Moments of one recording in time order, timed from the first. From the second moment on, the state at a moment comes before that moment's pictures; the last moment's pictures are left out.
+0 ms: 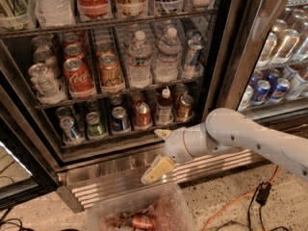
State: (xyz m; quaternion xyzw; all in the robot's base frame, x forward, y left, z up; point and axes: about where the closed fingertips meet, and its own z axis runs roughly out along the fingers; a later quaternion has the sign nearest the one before) arm 0.492 0.003 0.662 -0.55 0.71 0.28 0.33
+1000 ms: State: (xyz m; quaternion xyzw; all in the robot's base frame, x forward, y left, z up) arm 0.507 0.110 0.604 -0.53 0.68 0.33 0.39
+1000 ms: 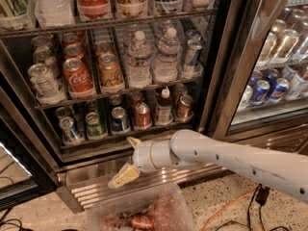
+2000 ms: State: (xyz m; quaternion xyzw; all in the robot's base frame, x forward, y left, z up) arm 0.526 0.155 0.598 -0.50 0.65 0.35 0.44
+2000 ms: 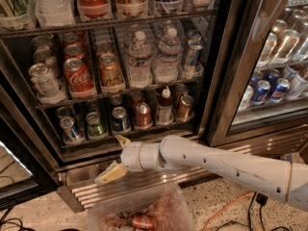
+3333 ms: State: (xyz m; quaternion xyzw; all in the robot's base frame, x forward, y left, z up) arm 0.541 0.204 0.597 -0.42 0.66 0.32 0.54
